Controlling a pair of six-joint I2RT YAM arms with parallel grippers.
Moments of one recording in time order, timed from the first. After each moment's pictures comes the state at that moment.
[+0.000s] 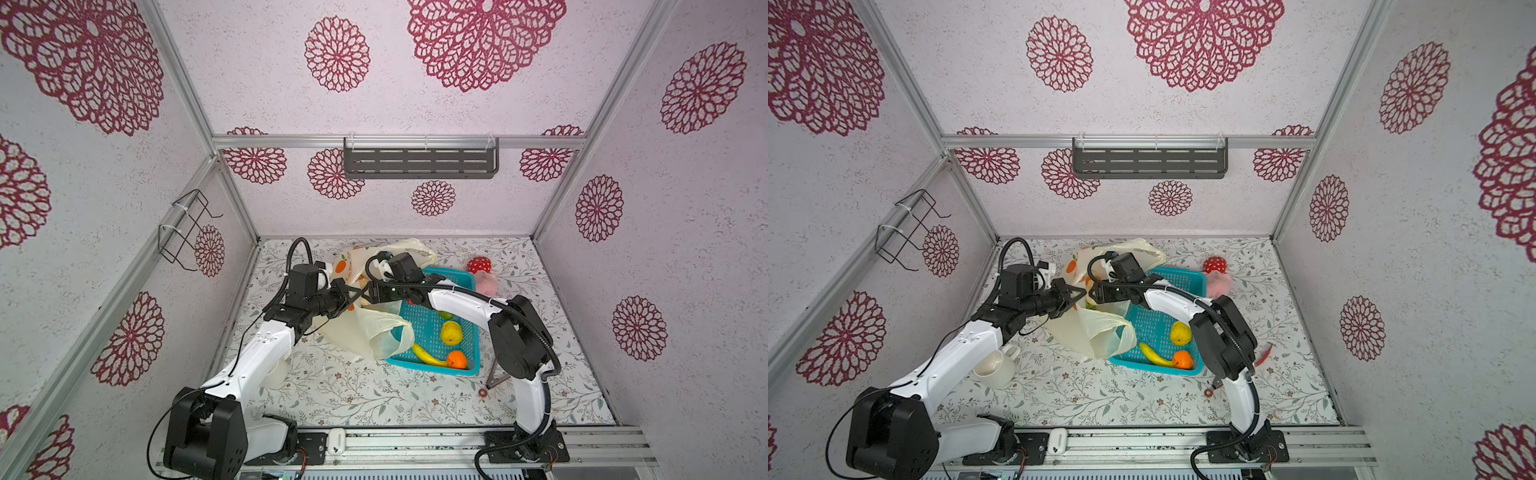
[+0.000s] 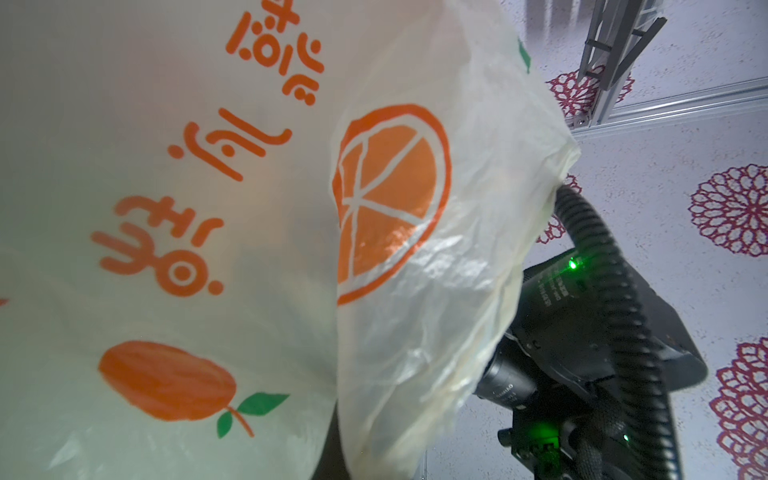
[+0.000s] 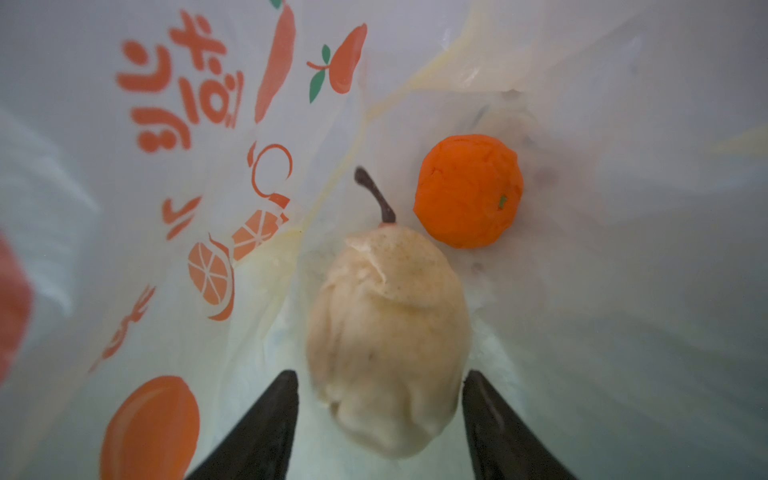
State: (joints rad) left arm -0.25 1.28 0.88 -0.16 0.54 -0.97; right arm 0.74 2.03 1.57 -0.22 -0.29 0.48
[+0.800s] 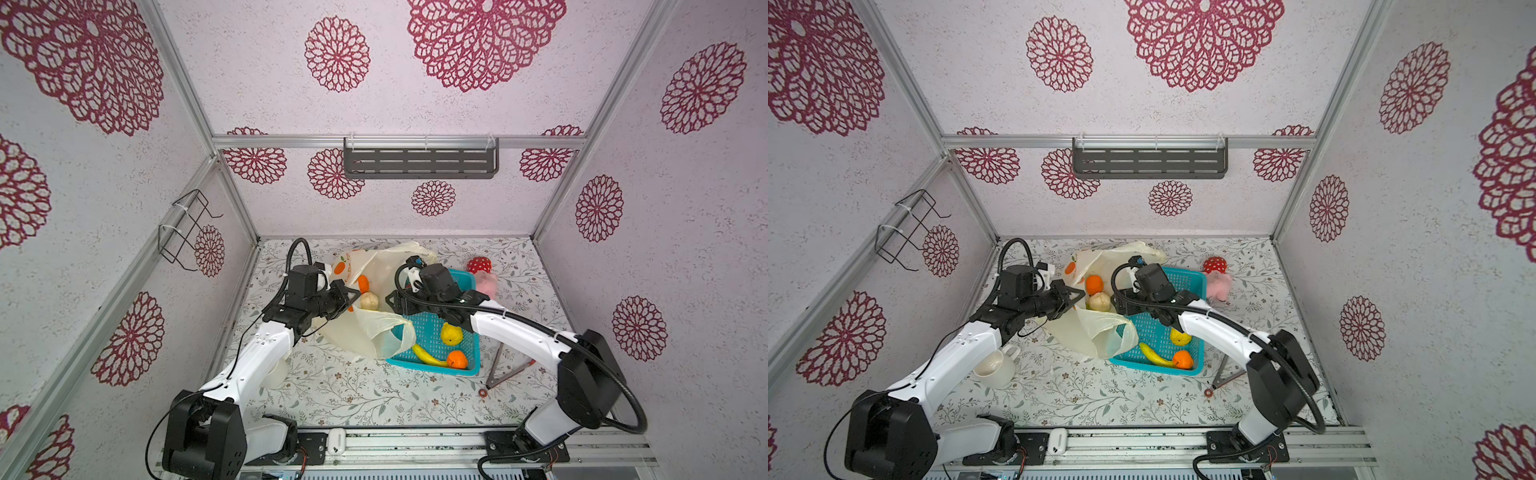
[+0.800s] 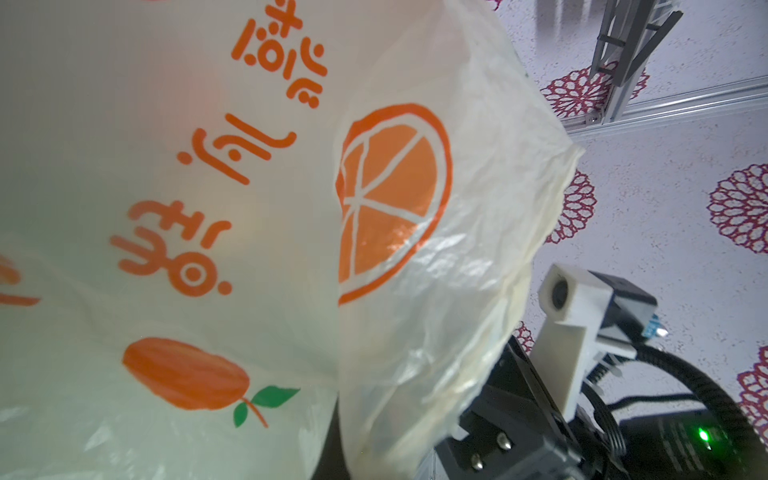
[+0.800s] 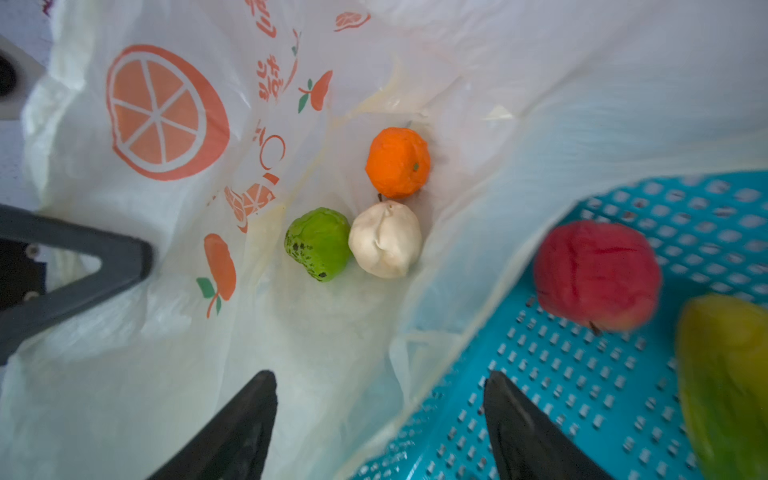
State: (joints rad) left arm -0.26 1.27 0.88 -0.19 0.52 -0.94; right arm 0.74 1.52 1.14 -0.24 -0.05 0.43
